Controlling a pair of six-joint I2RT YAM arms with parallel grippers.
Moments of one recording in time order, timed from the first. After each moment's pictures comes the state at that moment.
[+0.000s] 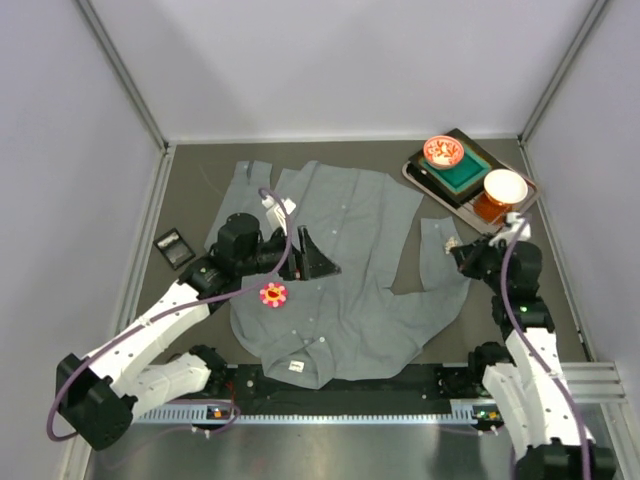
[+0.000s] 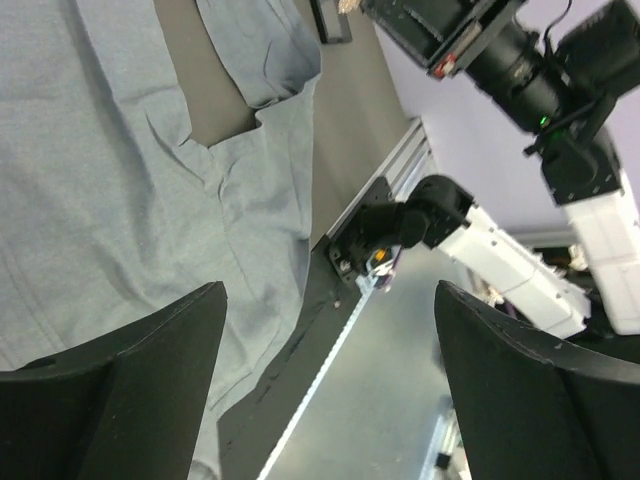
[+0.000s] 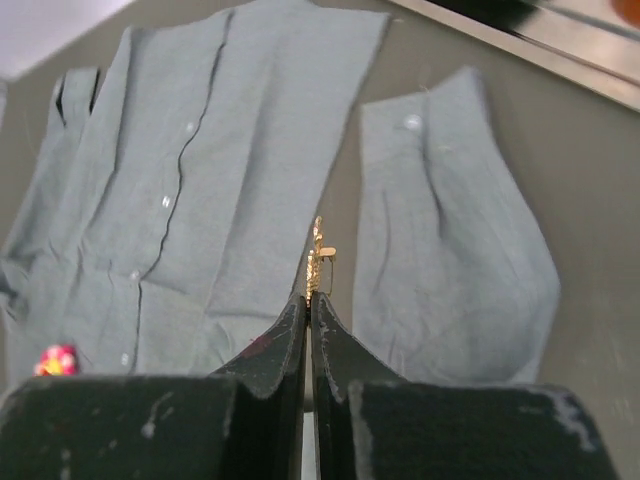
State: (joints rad) left arm -0.61 0.98 0.77 -0.15 0.55 -0.83; right arm 0.03 0.62 0.43 -0.17 -0.23 0.42
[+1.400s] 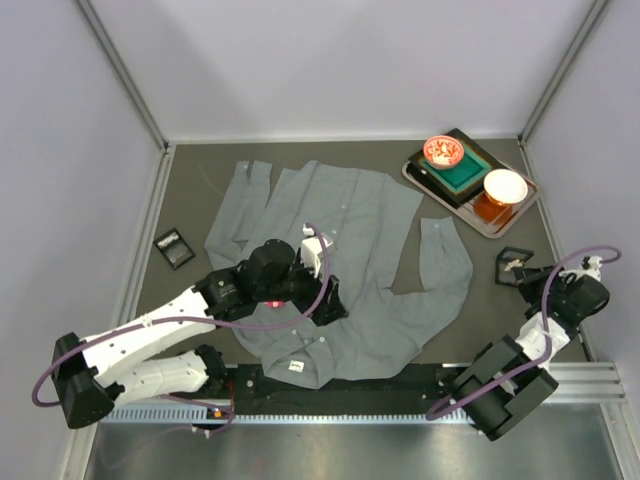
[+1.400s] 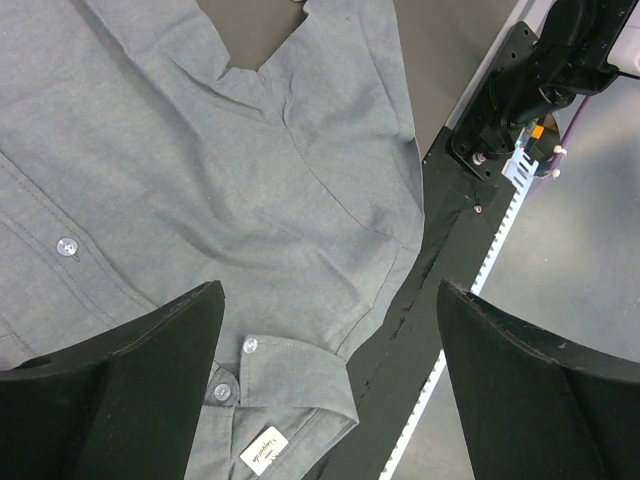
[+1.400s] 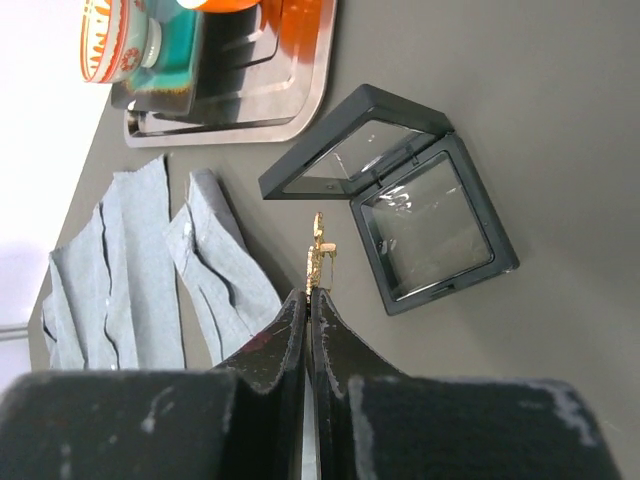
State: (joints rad) left arm -0.95 1.00 0.81 -0.37 0.27 -0.35; right arm -0.90 0.90 0.29 0.04 -0.69 0.50
